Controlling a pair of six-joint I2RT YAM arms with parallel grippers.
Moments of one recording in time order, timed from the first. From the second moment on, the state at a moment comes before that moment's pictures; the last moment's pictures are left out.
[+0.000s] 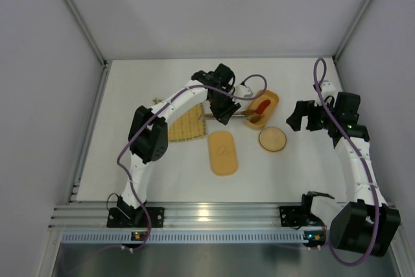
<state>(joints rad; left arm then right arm) -0.67 2.16 1.97 -0.99 0.33 0.42 -0.19 1.04 0.85 -0.51 -0.53 -0.12</state>
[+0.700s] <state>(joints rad) -0.69 2.20 2.00 -0.90 0.17 0.35 -0.19 1.04 0.85 -0.51 -0.53 -0.12</state>
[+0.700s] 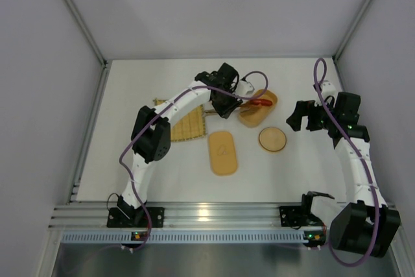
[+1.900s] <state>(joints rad) -0.49 1.83 1.84 -0.85 0.45 0.20 -0.19 1.03 0.85 -0.51 -0.53 -0.12</state>
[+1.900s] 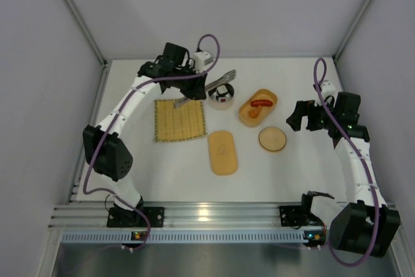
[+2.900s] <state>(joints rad) 0.27 1.71 1.14 -0.54 0.31 0.17 -0.19 1.04 0.85 -0.51 -0.55 -0.13</state>
